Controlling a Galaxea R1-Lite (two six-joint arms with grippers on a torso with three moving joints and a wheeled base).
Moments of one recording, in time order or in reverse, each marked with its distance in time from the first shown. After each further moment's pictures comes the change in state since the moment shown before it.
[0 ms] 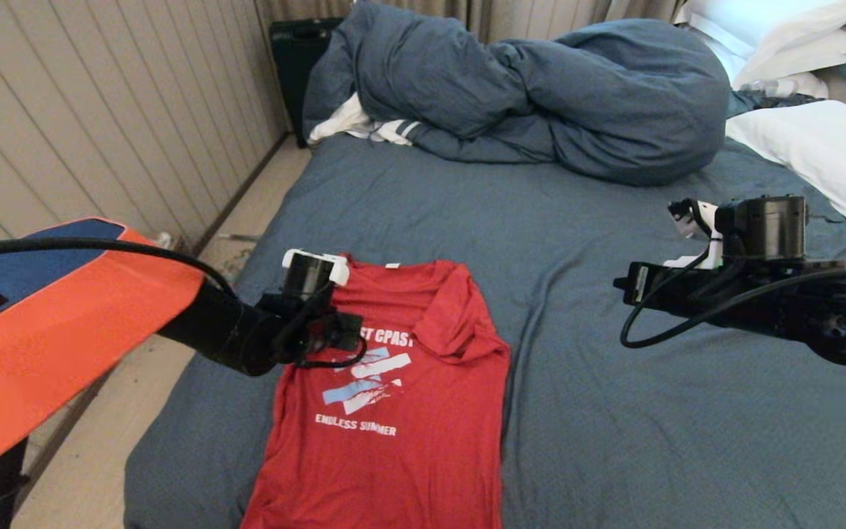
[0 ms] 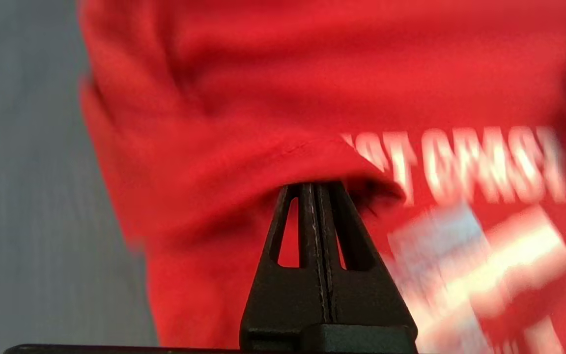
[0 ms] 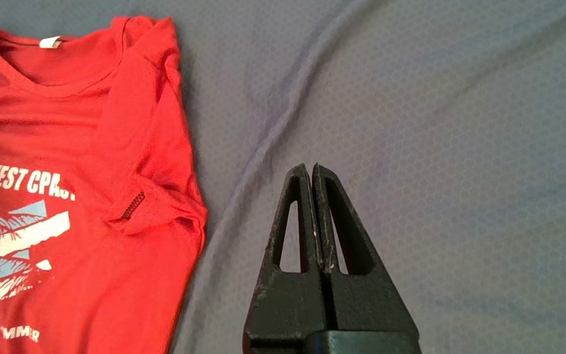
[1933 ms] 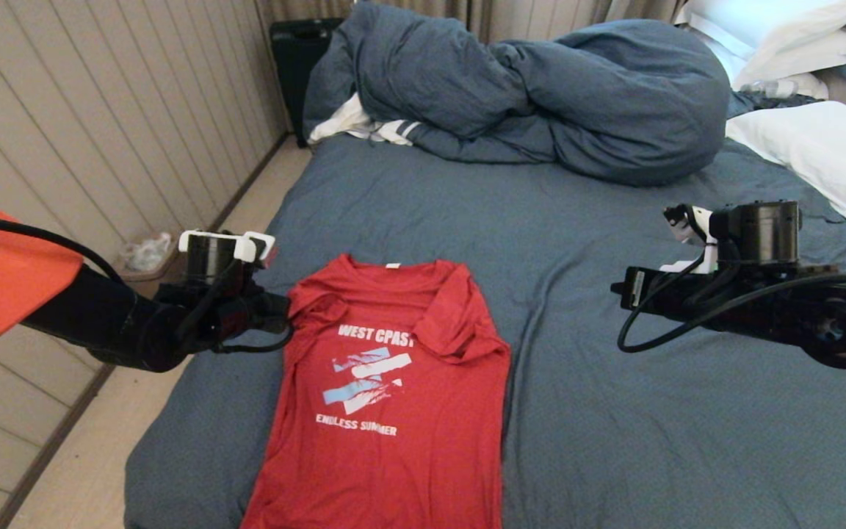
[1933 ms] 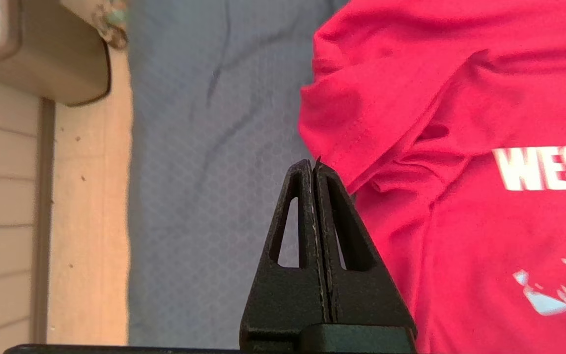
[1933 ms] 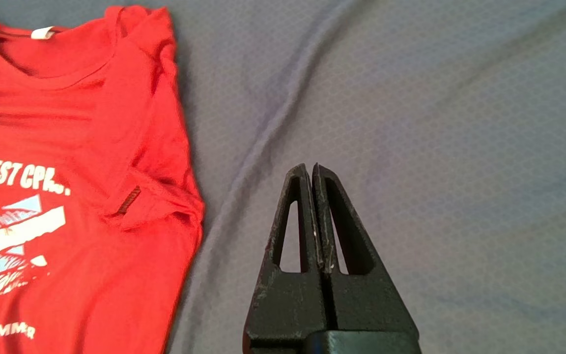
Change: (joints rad) left arm 0.211 -0.158 0.203 -0.150 -0.062 0.205; right arm 0.000 0.009 0.010 -0.004 0.001 0.000
